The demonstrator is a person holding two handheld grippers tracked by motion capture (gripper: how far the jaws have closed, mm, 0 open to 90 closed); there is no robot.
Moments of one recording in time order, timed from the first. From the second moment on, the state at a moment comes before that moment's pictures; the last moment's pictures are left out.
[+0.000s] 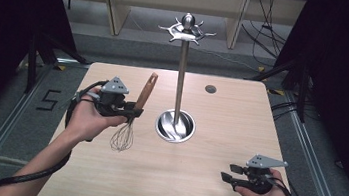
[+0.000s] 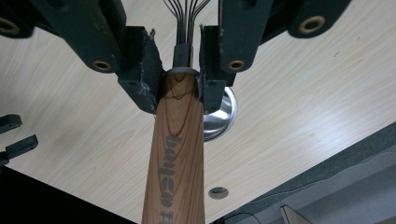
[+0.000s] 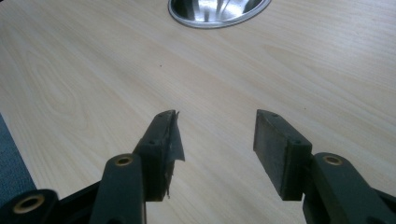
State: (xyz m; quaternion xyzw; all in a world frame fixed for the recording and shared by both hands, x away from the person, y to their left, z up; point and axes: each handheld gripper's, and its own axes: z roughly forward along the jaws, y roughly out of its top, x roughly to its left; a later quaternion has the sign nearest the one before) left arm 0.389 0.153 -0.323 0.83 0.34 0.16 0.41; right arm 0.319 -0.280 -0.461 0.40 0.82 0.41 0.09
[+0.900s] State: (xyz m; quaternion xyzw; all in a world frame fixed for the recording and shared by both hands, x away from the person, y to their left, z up) left arm 0.389 0.156 -0.305 0.83 0.33 0.17 0.41; right arm 0.321 -0.282 -0.462 0.40 0.82 0.41 0.09
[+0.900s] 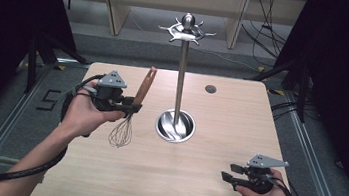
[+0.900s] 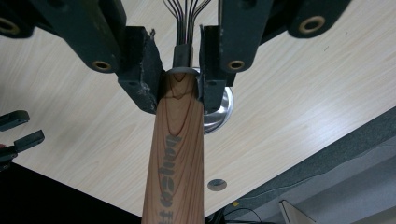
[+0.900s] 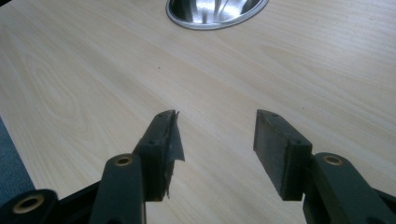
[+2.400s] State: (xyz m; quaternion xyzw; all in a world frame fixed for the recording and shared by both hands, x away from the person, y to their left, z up) left arm 0.398 0.149 -0.266 0.83 0.32 0.19 0.42; right arm 0.321 -0.283 -0.462 0.40 0.82 0.41 0.09
